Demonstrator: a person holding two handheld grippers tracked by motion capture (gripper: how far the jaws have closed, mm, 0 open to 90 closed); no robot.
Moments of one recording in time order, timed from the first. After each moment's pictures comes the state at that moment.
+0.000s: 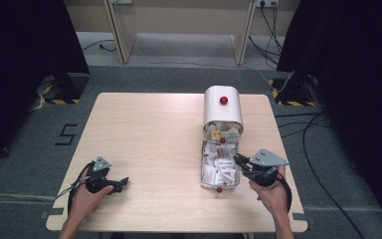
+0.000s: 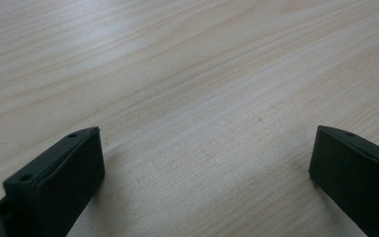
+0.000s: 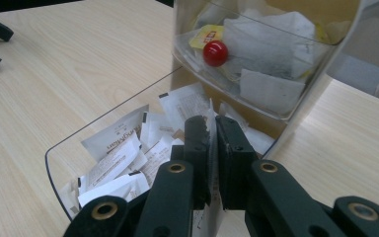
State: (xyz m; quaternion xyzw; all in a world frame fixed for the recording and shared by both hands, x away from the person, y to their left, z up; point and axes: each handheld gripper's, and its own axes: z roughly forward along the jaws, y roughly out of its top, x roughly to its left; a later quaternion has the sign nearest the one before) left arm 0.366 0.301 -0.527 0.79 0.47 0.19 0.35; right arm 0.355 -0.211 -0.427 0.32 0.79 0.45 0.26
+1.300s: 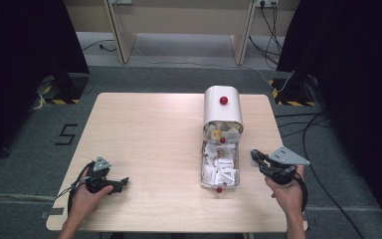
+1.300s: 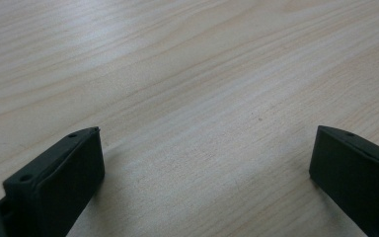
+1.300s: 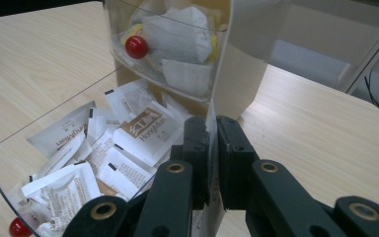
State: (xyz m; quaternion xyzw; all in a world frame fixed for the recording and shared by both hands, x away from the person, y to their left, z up) left arm 0.366 0.301 -0.527 0.79 0.47 0.19 0.35; right arm 0.356 -0.254 -0.421 0.36 0.76 0.45 0.29
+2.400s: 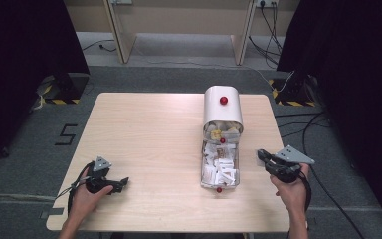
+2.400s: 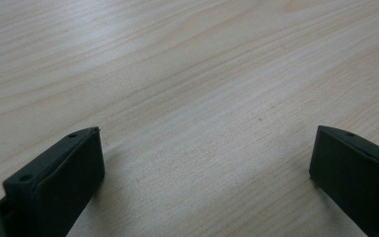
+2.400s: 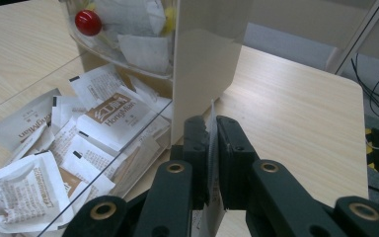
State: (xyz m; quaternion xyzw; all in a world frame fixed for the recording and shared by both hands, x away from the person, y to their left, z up) left arm 0.366 0.301 -0.527 0.79 0.47 0.19 0.35; right arm 0.366 -0.273 -0.433 0.40 0.75 0.44 0.29
